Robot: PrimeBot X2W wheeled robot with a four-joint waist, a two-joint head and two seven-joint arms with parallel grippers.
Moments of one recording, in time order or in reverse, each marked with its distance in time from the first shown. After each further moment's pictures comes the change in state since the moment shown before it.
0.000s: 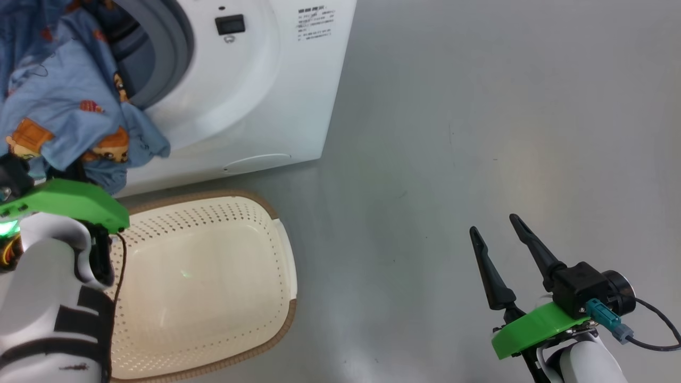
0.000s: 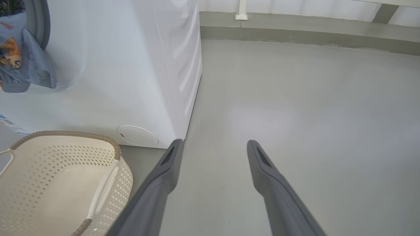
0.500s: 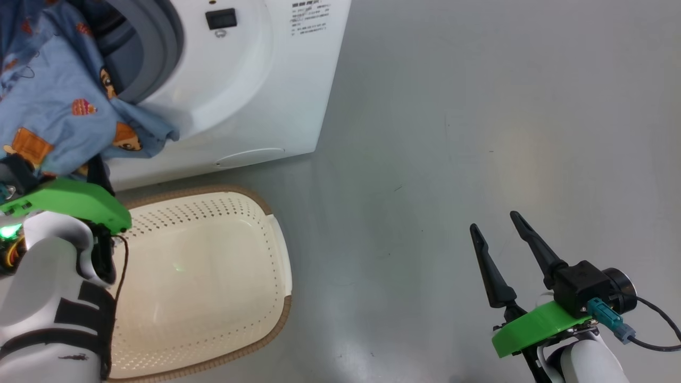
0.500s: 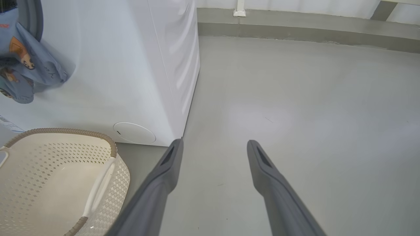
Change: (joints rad) left arm -0.026 -0.001 -0.013 0.078 -0.023 0.044 0.003; right arm 0.000 -0.001 0.001 -0.015 0.000 0.000 0.000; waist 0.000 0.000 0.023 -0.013
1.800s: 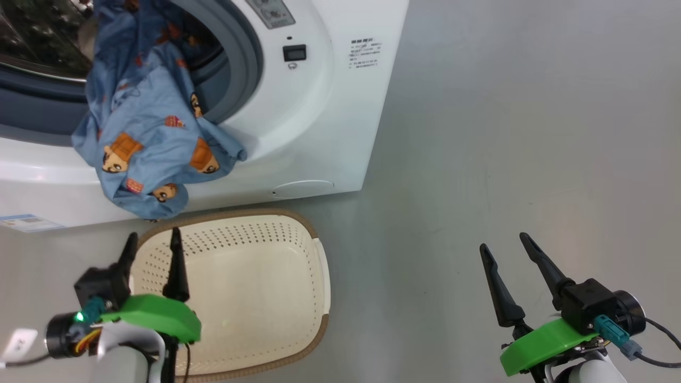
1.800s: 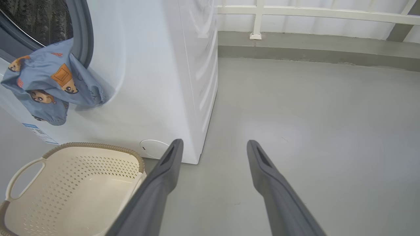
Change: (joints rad) left arm 0.542 -0.077 -0.109 -0.595 0.123 0.023 0.007; right arm 0.073 0.005 -0.031 -0.025 -0.003 0.000 0.026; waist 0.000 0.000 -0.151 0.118
